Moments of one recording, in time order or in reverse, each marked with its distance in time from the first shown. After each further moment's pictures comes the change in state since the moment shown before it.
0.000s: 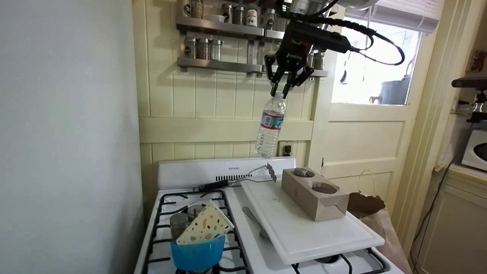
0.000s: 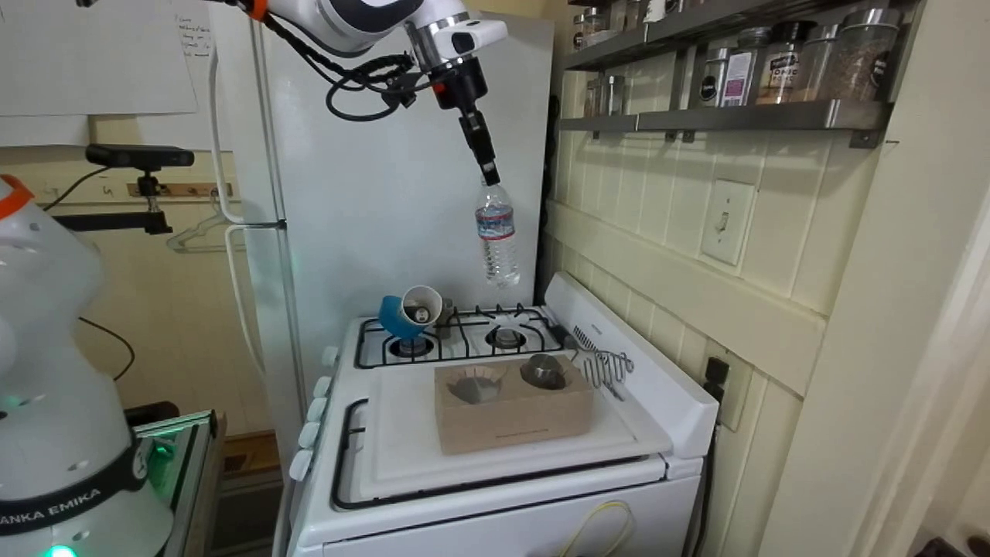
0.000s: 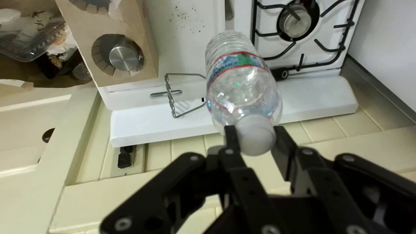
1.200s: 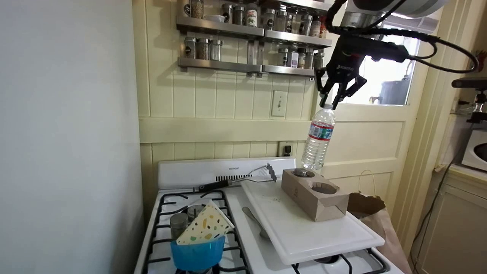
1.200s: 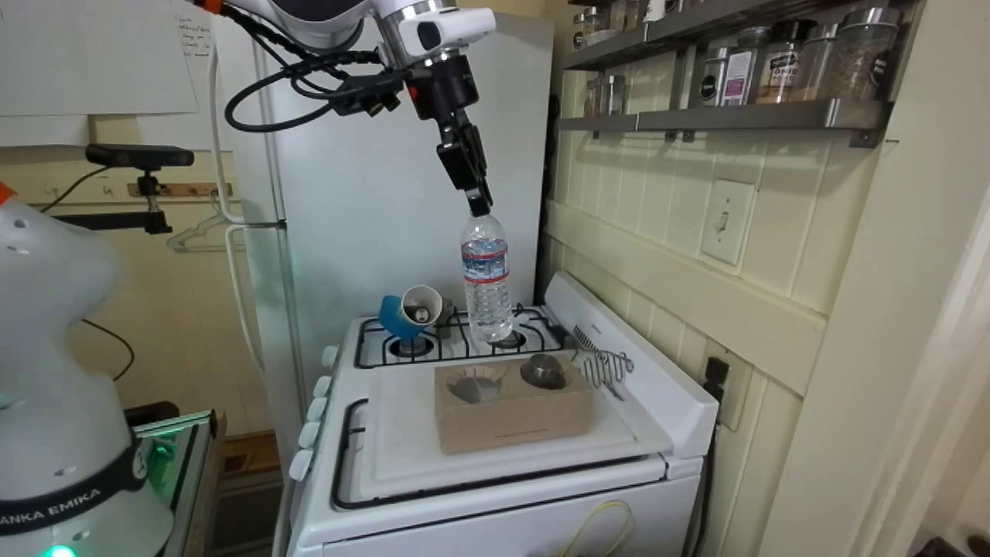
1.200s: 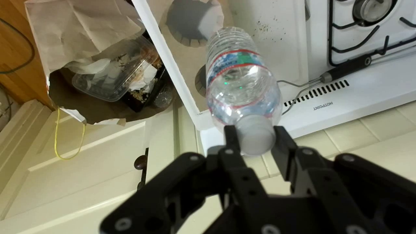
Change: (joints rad) arm -0.168 -0.181 -0.069 -0.188 -0.003 -0.046 0.004
